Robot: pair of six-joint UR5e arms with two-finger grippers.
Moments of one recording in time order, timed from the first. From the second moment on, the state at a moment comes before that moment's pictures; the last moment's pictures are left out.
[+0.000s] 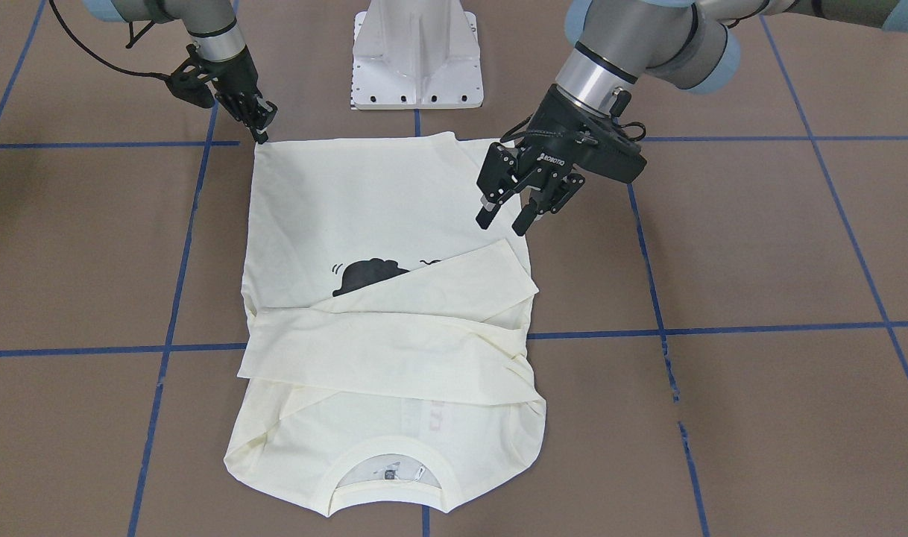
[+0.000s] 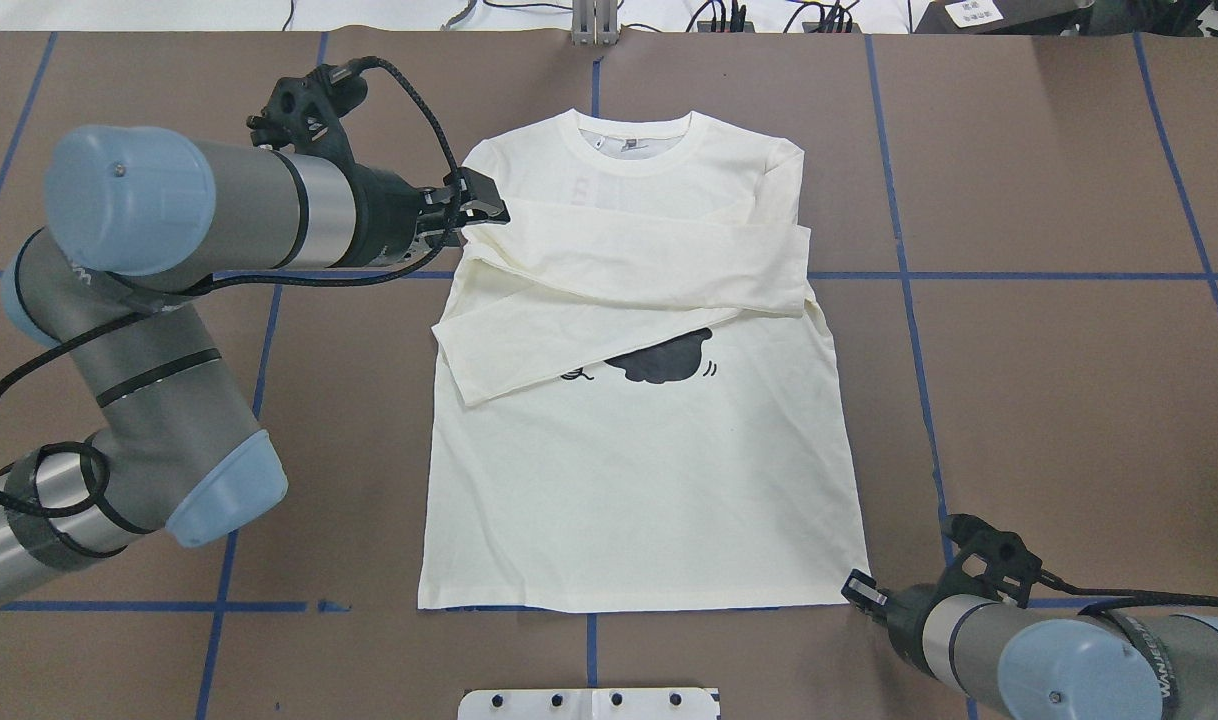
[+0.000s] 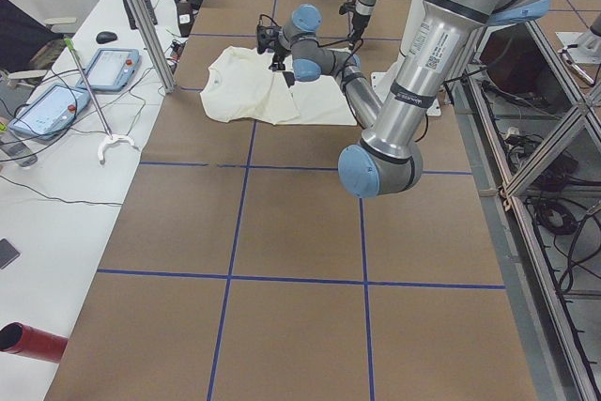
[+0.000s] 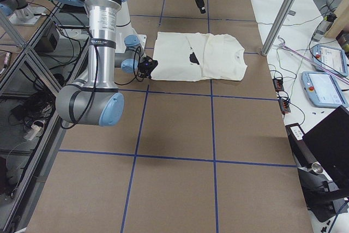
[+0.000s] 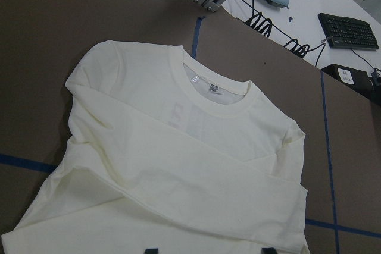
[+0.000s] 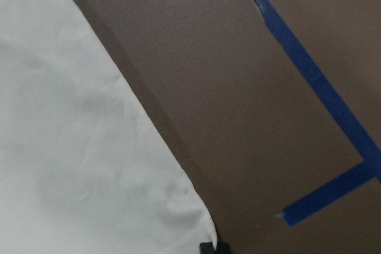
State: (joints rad) left arm -0.67 -2.08 -1.86 -2.12 -1.76 -1.54; right arm 0.06 -1.69 2.13 -1.14 1.41 2.11
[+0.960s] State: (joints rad) left arm -0.22 -1.76 -2.08 -1.83 -1.59 -1.96; right arm -0.02 -1.75 2.22 -1.14 1.39 2.11
